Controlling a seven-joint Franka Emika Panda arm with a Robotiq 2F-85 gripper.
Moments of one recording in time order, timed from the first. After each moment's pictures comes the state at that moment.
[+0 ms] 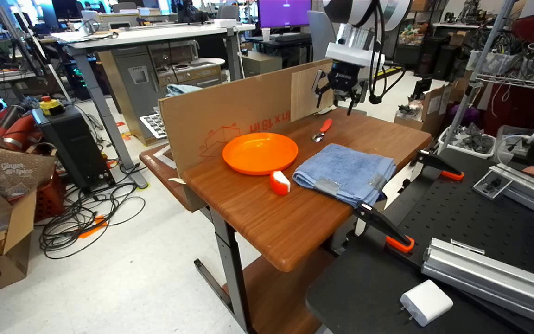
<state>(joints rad) -0.13 0.62 -0.12 -1.90 0.43 2.53 0.37</state>
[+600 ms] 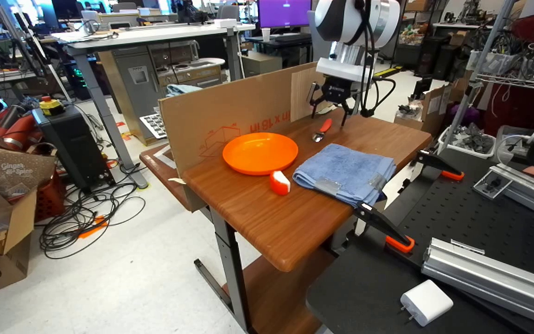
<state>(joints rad) -0.12 0.70 -0.10 -1.84 0.43 2.56 0.45</state>
